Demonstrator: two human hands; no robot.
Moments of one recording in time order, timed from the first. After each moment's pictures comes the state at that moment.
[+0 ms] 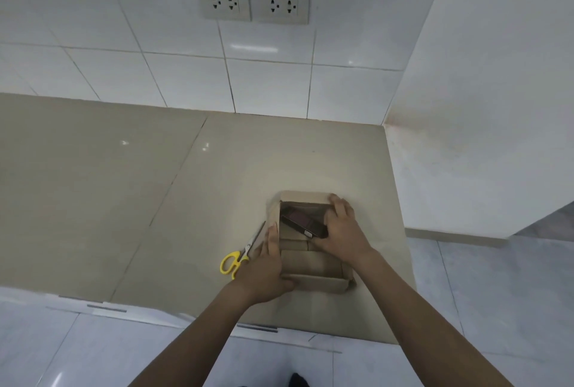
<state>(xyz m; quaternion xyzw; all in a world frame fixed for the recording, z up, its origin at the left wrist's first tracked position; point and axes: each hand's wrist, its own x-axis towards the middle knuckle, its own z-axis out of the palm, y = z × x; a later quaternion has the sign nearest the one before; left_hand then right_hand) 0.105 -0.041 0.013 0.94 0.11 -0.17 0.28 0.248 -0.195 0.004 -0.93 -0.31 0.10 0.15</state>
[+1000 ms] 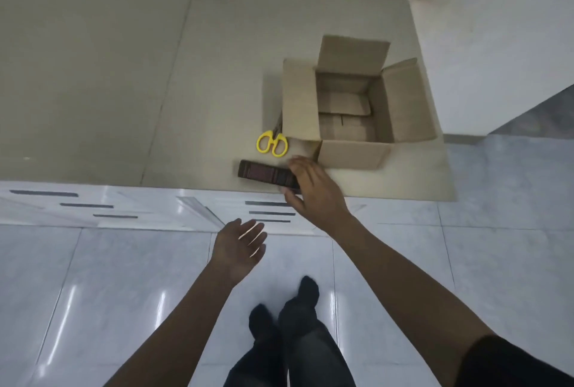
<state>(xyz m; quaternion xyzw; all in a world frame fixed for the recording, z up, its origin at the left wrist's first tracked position) -0.089 0.011 -0.093 0.20 0.50 -0.12 0.84 0.047 -0.137 -0.054 -0.89 -0.40 -0.06 0.23</state>
